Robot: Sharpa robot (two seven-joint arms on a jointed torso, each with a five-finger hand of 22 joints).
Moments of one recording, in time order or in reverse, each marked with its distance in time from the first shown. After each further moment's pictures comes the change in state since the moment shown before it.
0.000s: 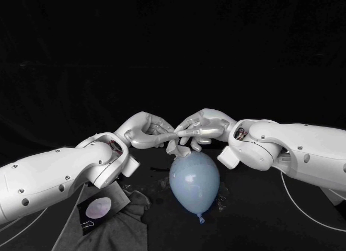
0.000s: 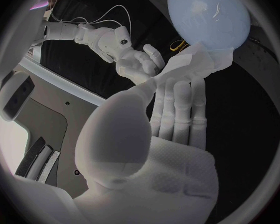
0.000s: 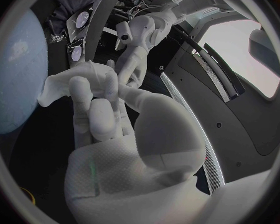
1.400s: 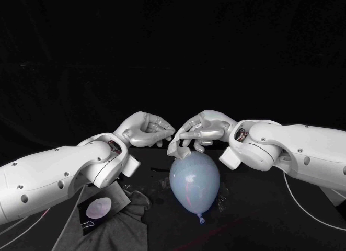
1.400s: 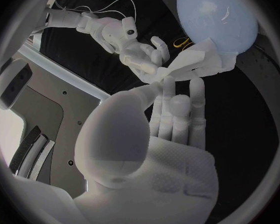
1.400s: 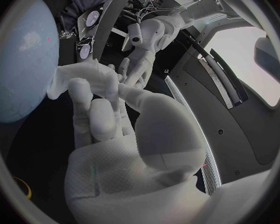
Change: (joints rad) left arm -0.001 -0.002 0.000 -0.005 0.117 0.006 0.015; left_hand -0.072 0.039 0.171 -0.033 -0.004 -0.004 -0.017 0.078 0.006 0.049 -0.027 0.042 0.033 0.132 -0.024 0.141 0.204 -0.004 -0.005 -0.027 0.109 0.068; right arm 0.000 -0.002 -0.002 -0.004 -0.074 -0.016 -0.041; right_hand -0.008 -0.008 0.007 -0.007 0.001 0.000 -0.001 0.017 0.000 0.004 -0.004 0.000 0.011 0.003 -0.004 0.000 0.001 -0.009 0.013 -0.002 0.027 0.012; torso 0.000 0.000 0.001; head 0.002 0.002
